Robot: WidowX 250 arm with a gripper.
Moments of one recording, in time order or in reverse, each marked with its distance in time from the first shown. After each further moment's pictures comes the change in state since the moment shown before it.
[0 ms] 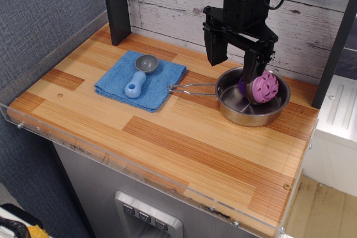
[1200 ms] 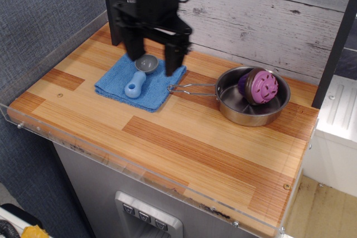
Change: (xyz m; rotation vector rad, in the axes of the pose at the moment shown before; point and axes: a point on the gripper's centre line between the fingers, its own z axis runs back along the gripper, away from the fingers) arm -0.077 0.078 0.022 0.107 -0.019 0.298
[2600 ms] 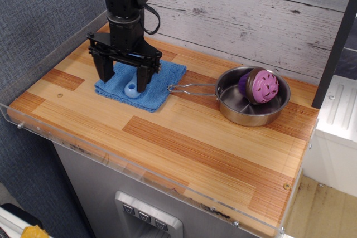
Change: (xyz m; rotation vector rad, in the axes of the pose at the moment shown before) arm 0.001 0.056 -0.065 0.114 0.069 0.241
